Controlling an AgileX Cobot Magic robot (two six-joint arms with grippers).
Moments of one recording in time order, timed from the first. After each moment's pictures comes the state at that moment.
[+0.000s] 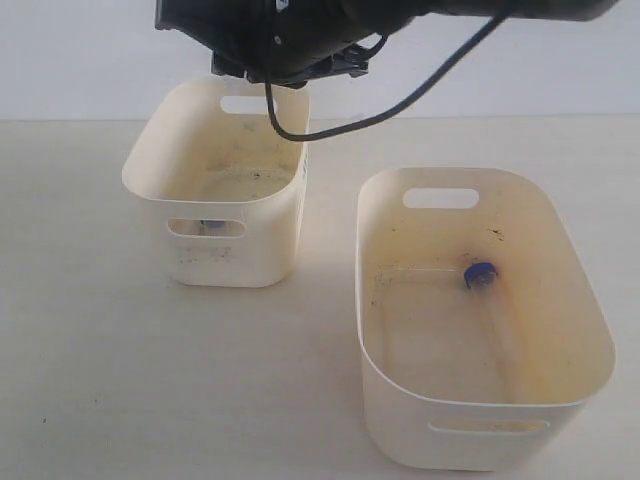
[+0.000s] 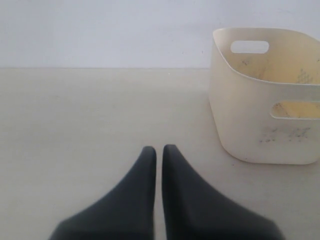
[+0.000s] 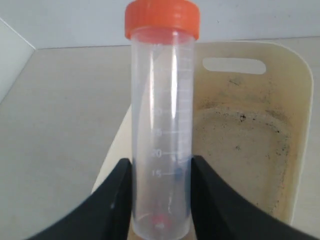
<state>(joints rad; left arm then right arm) -0.02 0.00 0.00 -0.05 0.29 0.02 0.77 1.85 -1.57 -0.13 0.37 0.65</state>
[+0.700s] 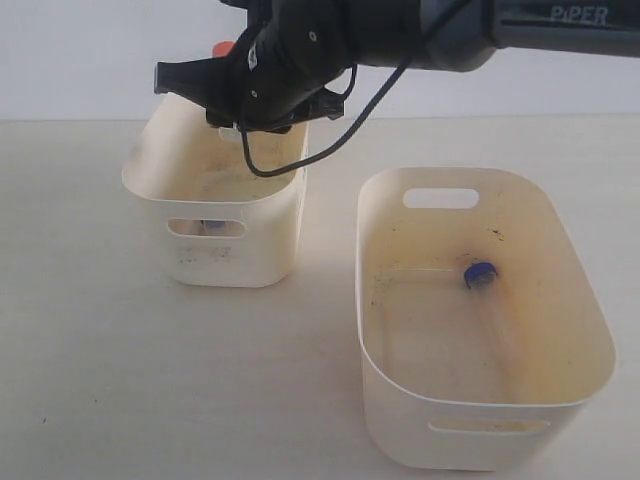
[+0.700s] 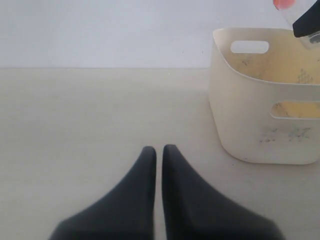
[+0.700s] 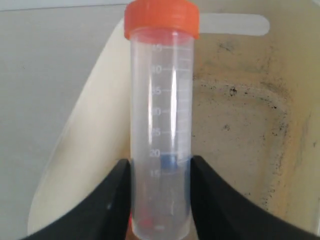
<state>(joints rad) -0.02 0.00 0.00 -0.05 0.29 0.02 0.77 2.03 -1.68 -0.12 0.44 0.63</state>
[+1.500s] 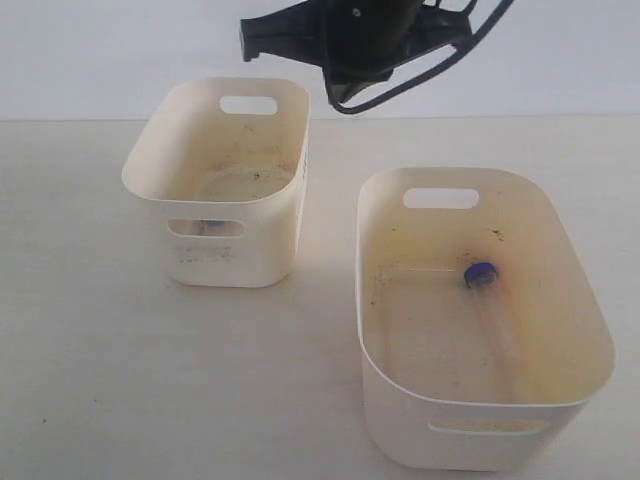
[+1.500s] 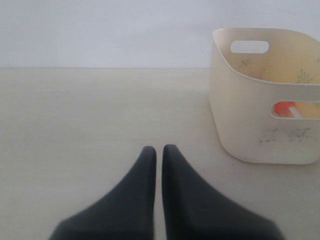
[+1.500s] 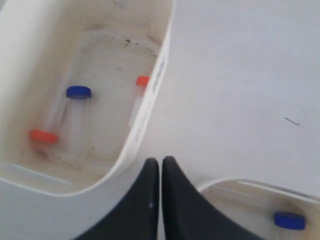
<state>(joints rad) -0.02 0.00 0.00 -0.05 0.29 0.02 0.73 1.79 -1.68 -0.23 0.97 0.53</state>
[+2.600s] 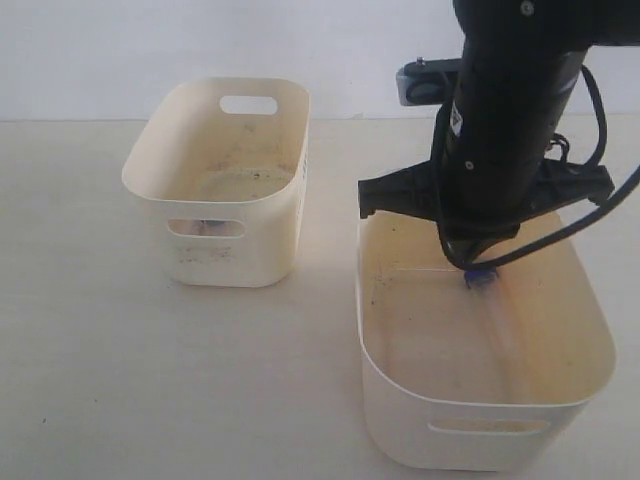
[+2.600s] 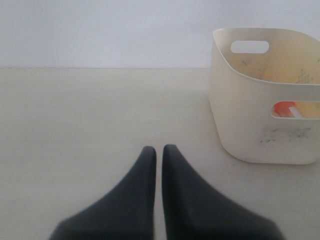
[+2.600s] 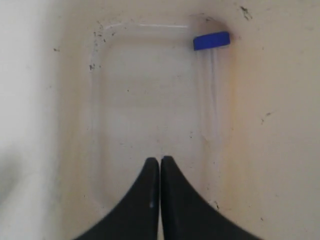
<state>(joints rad) -0.02 0.00 0.00 -0.05 0.29 0.02 0.70 1.61 -1.23 -0.19 1.11 0.72</state>
